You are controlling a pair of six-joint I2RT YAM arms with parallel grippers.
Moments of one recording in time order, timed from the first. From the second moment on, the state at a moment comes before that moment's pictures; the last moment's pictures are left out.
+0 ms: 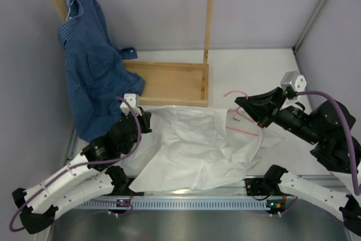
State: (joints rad) left arm -0.90 0.62 0.69 -0.40 -0.57 -0.45; right arm 0.84 0.66 1.23 -0.46 -0.16 0.05
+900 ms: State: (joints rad) left arm -0.72 0.61 0.80 -0.44 -0.41 -0.50; right arm 0.84 0.70 1.20 -0.45 -0.01 0.03
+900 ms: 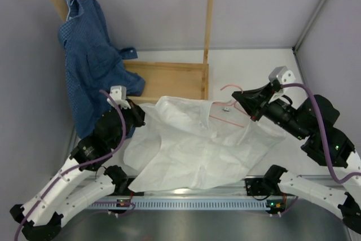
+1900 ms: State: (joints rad) left arm -0.77 0.96 1.26 -0.43 0.42 -0.08; right arm 0.84 0.71 1.21 -0.49 -0.17 0.03
